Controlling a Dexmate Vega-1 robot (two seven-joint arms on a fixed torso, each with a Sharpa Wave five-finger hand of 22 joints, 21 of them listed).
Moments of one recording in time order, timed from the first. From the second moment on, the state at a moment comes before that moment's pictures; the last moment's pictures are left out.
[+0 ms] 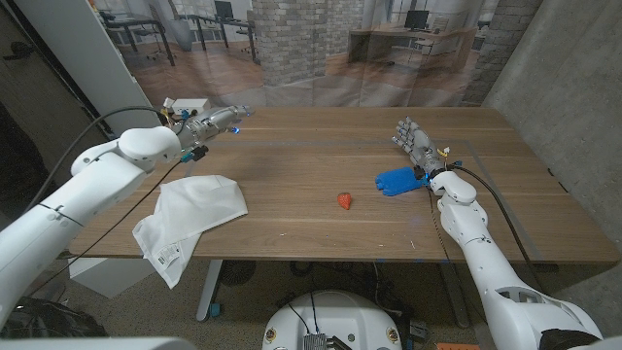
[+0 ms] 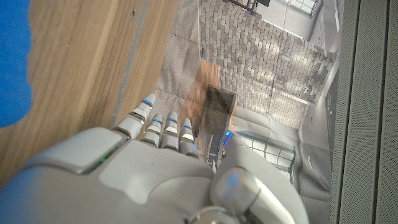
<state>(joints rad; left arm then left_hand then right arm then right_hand) 0.97 0.98 0.10 -1.93 -0.30 0.34 -0.22 0.23 0.04 0.53 -0.05 0.18 -0.06 -0.01 0.19 0.17 -0.05 0.05 0.21 0.19 -0.08 0.13 0.18 0.17 -0.08 0.18 0.38 0.20 -0.82 -0.14 0.05 -1.19 0.24 0.20 0.31 0.18 0.13 0.31 0.10 0.24 0.13 0.07 0.19 0.18 0.15 0.09 0.19 0.18 0.05 0.04 0.18 0.18 0.24 -0.01 0.19 0.17</state>
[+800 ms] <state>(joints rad) 1.03 1.12 0.00 -2.07 -0.29 0.50 -0.29 0.23 0.02 0.52 -0.06 0.18 -0.06 -0.01 0.19 0.17 -0.06 0.06 0.21 0.19 -0.09 0.14 0.18 0.17 -0.08 0.17 0.38 0.20 -0.82 -0.13 0.05 -1.19 0.23 0.21 0.32 0.18 0.13 0.31 0.09 0.24 0.13 0.07 0.19 0.18 0.15 0.09 0.19 0.18 0.05 0.04 0.18 0.18 0.24 -0.01 0.19 0.17</state>
